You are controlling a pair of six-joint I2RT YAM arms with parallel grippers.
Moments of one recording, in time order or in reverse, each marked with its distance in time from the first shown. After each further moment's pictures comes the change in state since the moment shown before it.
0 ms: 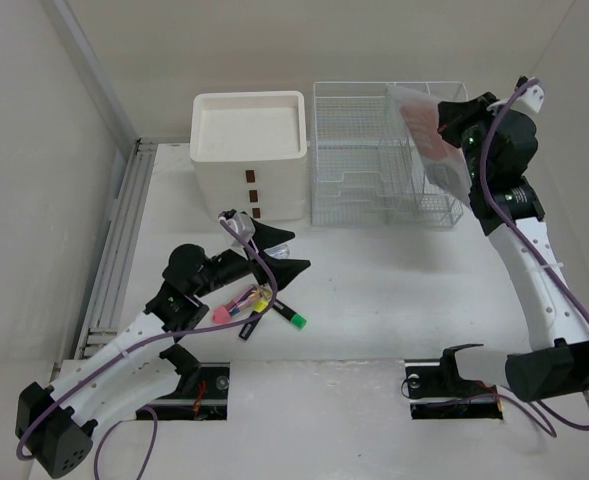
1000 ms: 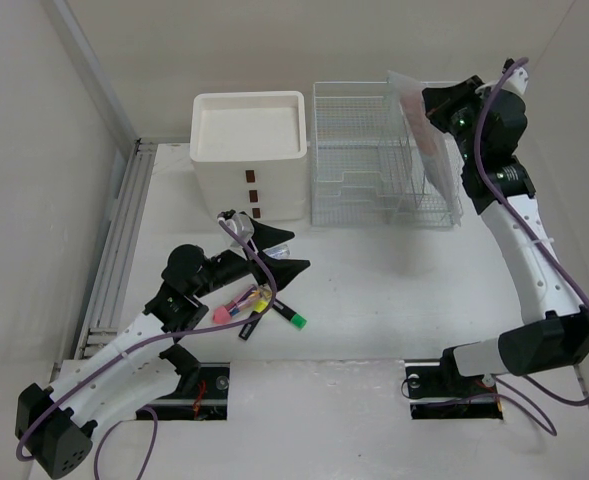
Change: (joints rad) left arm 0.000 -0.007 0.000 0.000 0.000 0.003; right arm 0.013 0.136 0.147 -0.027 -0.080 0.087
